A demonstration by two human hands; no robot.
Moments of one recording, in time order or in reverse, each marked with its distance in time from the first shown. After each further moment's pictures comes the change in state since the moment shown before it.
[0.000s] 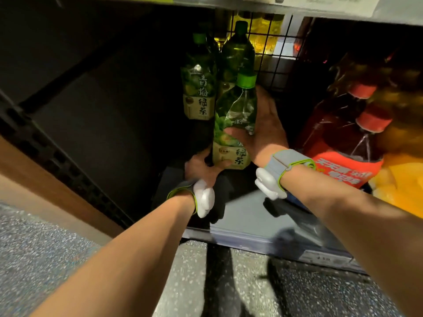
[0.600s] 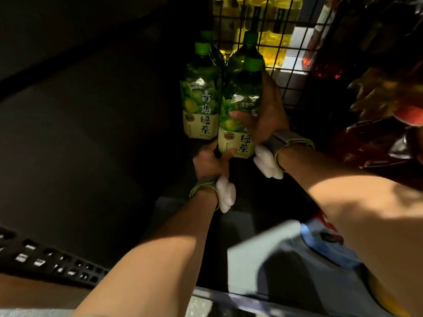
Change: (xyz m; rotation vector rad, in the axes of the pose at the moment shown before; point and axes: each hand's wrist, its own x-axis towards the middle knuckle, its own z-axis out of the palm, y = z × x) left_hand 0.100 0.006 0.032 0.047 0.202 0.126; right_hand 0.105 0.040 0.034 0.075 0.086 -0.073
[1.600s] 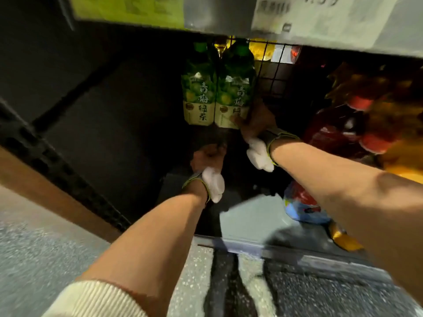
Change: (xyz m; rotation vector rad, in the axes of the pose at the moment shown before) left_hand -0.056 0.027 -0.036 -0.054 -0.141 -0.319; right_hand -0.043 -0.033 -0.022 -0.119 -0.171 0.282
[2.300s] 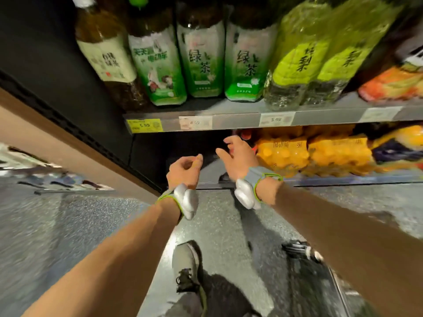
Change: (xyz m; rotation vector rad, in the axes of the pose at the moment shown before) left_hand -0.279 0.199 -0.142 0.046 -0.023 -0.212; right_hand -0.216 -0.151 -0.243 0.155 -0.180 0.416
